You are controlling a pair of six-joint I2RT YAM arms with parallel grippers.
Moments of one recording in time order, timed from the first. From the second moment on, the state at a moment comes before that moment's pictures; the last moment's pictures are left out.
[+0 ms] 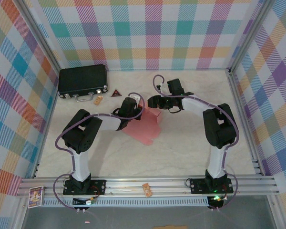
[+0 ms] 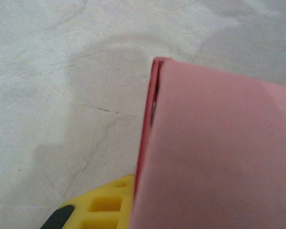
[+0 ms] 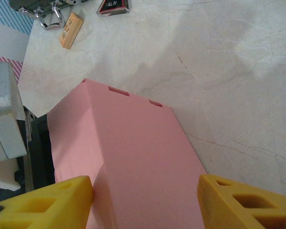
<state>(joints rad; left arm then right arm) -0.56 1.94 0.99 0.33 -0.10 -0.18 0.42 1.94 1.33 -0.23 -0.60 0.36</state>
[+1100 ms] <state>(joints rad) -0.57 1.80 0.86 0.29 -0.05 -0.08 0.42 1.94 1.37 -0.31 -0.50 0.36</state>
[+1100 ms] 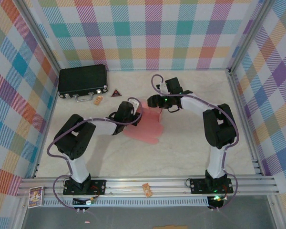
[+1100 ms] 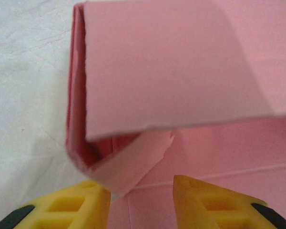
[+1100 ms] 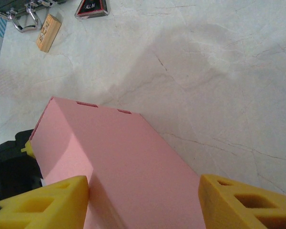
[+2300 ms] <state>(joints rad) -0.42 1.79 0.80 0.39 0.17 -0.08 0.42 1.96 1.44 -0.43 -0.50 0.28</state>
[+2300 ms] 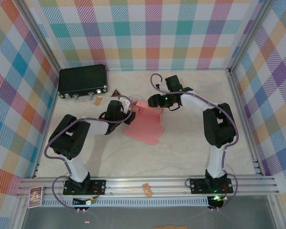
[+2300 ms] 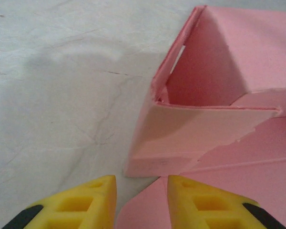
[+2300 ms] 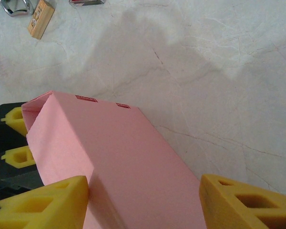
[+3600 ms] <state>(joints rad) -0.42 1.95 1.02 0.33 0.27 -0.21 0.41 1.97 1.45 -0.43 -0.50 0.32</state>
